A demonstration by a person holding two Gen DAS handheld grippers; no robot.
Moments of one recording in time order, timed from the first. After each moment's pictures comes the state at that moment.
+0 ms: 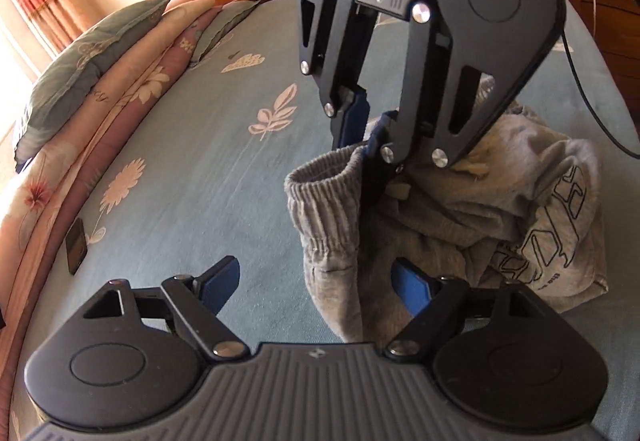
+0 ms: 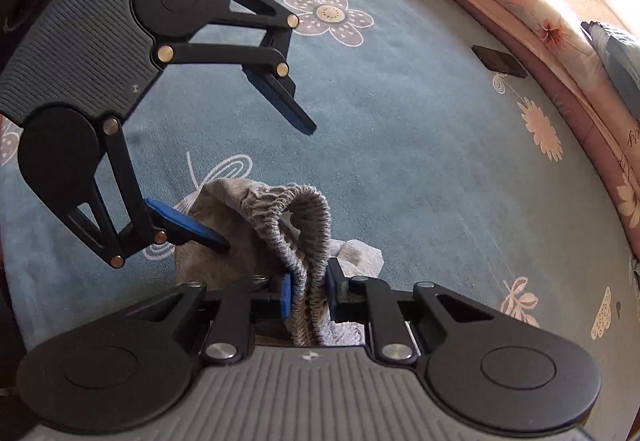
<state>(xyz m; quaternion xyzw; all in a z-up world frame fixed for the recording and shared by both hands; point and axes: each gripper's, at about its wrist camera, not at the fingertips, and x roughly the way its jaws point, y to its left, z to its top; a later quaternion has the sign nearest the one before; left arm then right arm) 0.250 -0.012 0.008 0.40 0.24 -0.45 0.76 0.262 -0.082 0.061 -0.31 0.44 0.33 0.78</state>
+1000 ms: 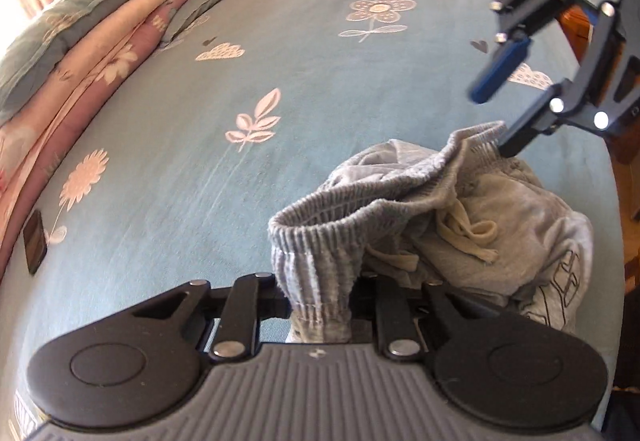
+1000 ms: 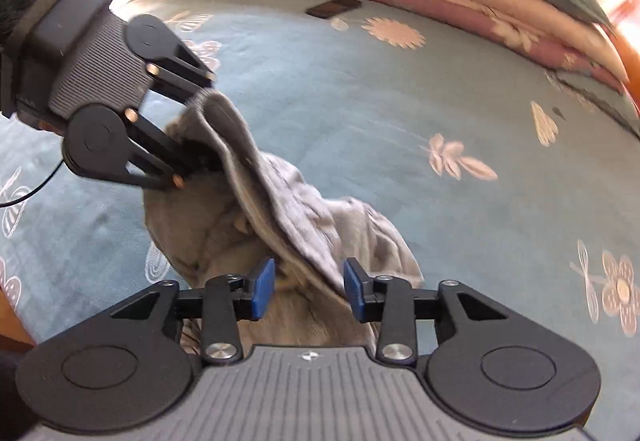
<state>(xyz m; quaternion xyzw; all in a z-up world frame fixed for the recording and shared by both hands) 0.310 -0.060 0.025 0.36 0.33 -0.46 0.74 0.211 -0.185 0.077 -0.07 0.48 0.13 0.86</state>
